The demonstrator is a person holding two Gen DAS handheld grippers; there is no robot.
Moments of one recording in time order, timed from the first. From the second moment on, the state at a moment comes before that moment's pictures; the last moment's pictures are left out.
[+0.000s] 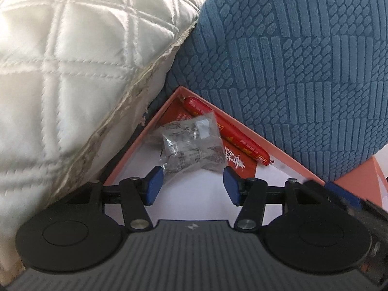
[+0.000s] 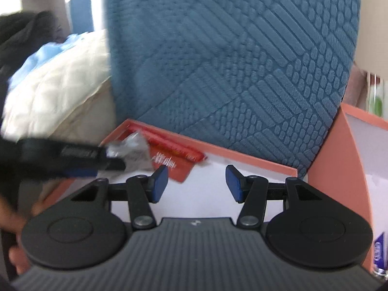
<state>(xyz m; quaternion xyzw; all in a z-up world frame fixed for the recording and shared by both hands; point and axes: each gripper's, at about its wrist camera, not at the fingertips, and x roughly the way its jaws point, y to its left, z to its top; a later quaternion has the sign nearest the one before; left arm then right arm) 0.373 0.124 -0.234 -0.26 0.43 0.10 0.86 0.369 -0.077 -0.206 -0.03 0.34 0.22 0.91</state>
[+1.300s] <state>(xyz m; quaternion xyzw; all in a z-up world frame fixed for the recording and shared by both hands) 0.387 0.111 -0.245 -0.23 0.43 0.12 0.87 0.487 -0.108 -0.263 0.24 0.49 0.29 0.79</state>
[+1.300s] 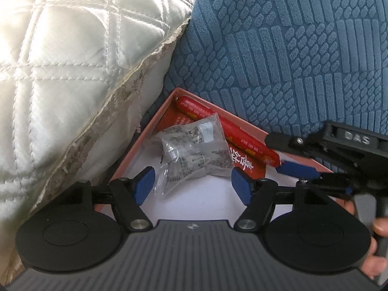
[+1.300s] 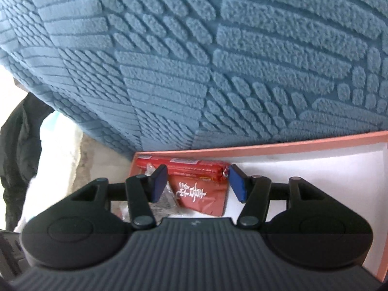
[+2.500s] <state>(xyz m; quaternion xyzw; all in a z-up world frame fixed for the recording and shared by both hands) 0.410 0.108 -0.269 -0.23 0.41 0.15 0.87 0.478 -0.087 -0.261 0.07 0.48 0.30 0.82</state>
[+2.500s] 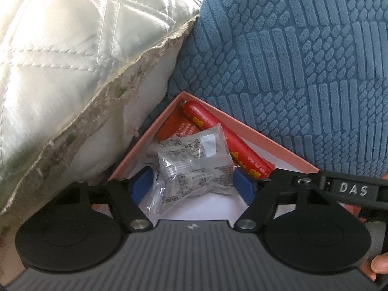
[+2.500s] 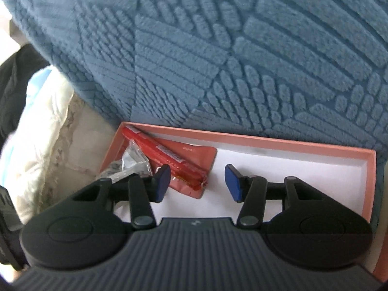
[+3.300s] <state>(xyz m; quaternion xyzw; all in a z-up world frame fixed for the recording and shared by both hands) 0.363 0.095 -0.245 -0.23 0.44 0.09 0.86 0.417 -0.055 -0.253 -0.12 0.43 0.30 0.84</state>
